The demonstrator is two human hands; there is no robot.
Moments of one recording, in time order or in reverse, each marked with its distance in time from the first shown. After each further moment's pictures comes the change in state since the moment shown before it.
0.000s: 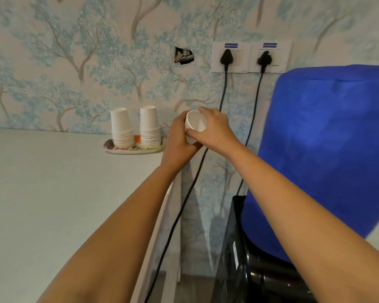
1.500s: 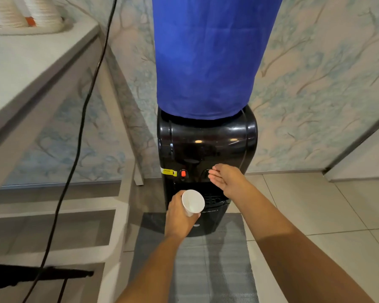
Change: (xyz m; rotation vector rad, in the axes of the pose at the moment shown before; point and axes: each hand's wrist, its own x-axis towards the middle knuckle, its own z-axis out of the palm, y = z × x) left_hand -0.500 0.038 0.213 0.109 -0.428 -0.786; right_hand -0.407 0.213 -0.031 0.992 0.022 1.461
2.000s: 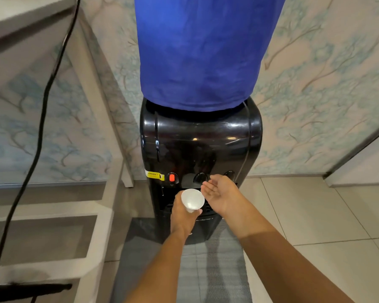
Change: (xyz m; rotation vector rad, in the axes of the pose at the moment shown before) left_hand 0.065 -0.024 0.078 -0.277 -0.028 -0.169; right_hand 0.055 0.026 -0.005 0.357 -0.025 0.153
